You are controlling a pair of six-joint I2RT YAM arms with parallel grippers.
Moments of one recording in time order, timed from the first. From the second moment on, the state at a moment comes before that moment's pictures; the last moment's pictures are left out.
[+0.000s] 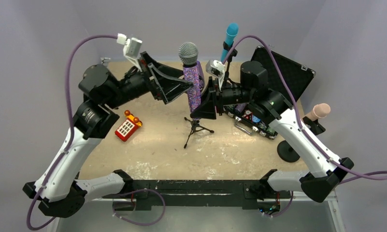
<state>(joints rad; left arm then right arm) -0.64 1.07 1.55 -0.23 0.47 -0.61 0.65 1.27 1.46 -0.43 -0.91 0.18</state>
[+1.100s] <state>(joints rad) -0.63 1.22 1.67 -0.36 0.46 -0.47 0.61 1.26 1.49 -0.51 -1.00 0.06</state>
